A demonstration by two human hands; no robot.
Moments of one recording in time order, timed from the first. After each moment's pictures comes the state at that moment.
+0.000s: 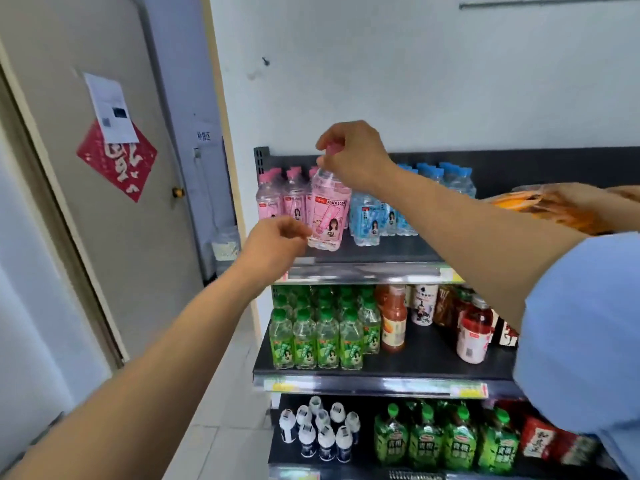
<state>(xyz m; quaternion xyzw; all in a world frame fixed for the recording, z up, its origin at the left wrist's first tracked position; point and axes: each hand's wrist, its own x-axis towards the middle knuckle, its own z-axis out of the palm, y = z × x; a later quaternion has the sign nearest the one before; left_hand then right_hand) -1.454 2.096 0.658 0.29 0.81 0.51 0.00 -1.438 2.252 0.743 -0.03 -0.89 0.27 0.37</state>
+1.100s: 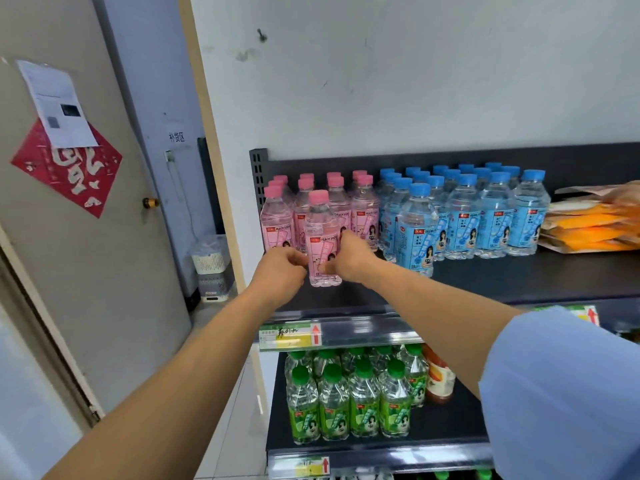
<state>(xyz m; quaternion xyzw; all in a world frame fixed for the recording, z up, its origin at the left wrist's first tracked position) -1.657 2.147 0.620 0.26 0.83 0.48 0.07 -1.637 2.287 0.611 -0.25 -0.90 0.33 0.16</state>
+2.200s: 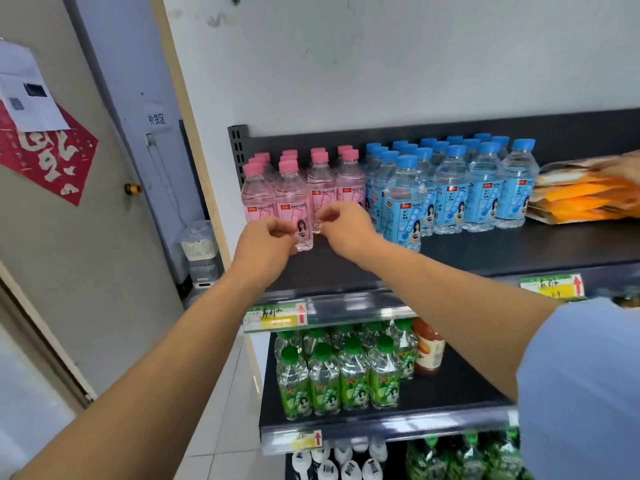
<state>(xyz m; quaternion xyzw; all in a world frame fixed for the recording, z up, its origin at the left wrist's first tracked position) -1.648 2.151 0.622 0.25 0.79 0.56 0.04 -1.611 2.284 0.619 -0.21 -0.85 0.39 0.28</state>
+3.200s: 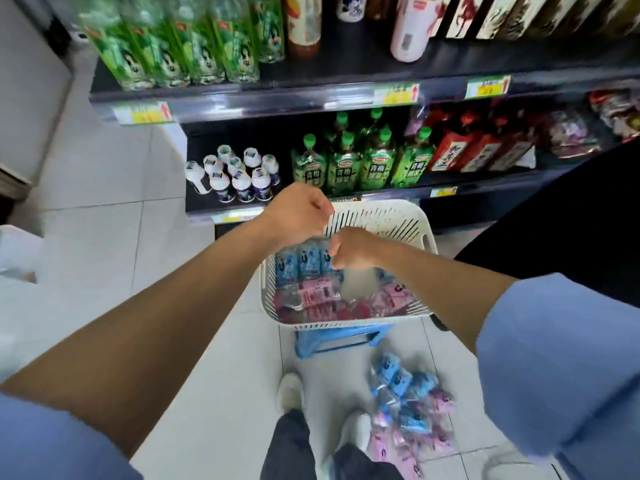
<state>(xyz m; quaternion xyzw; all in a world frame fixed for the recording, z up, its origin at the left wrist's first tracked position) -1.312 2.180 0.308 0.30 0.82 0.31 0.38 -1.235 2.285 0.212 -0.25 -0.88 0.28 -0.30</state>
